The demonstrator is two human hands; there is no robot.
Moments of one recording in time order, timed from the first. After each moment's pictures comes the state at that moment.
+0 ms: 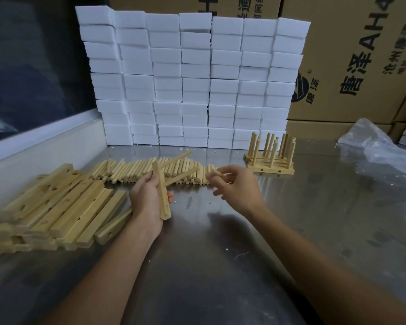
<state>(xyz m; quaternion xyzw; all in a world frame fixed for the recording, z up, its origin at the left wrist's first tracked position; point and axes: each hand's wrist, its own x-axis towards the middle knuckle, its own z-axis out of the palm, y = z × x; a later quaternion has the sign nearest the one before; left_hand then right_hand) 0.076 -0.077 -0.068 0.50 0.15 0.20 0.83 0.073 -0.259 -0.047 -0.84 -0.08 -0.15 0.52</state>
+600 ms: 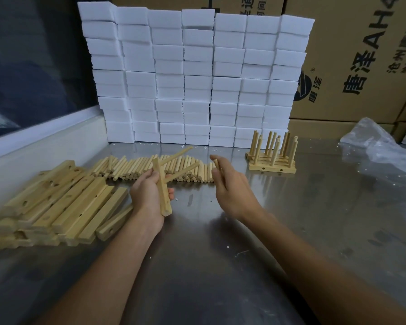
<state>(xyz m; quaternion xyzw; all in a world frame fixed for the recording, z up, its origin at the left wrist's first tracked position) 0.076 -0.076 -0.066 0.48 0.16 0.18 0.84 0.069 -0.250 -0.054 -0.88 -0.20 -0.20 0.39</state>
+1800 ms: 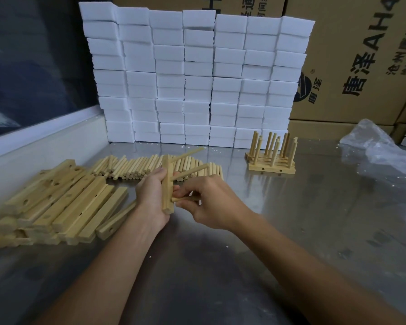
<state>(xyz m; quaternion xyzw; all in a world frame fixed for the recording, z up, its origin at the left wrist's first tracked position) 0.067 -0.081 -0.054 0.48 0.13 0.06 0.86 0.046 -0.221 -0.042 -0.87 -0.35 -0.16 0.31</state>
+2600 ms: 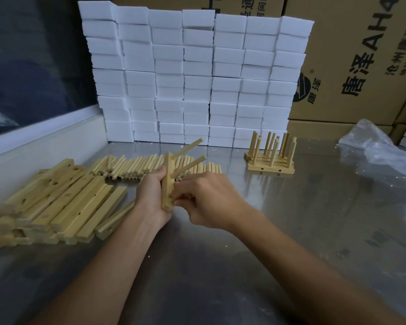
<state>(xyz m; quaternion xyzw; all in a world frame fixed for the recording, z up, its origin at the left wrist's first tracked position) 0.059 -0.084 -0.047 0.43 0.12 0.01 0.90 0.031 -0.216 -0.022 -0.88 -0.39 -0.22 0.14</state>
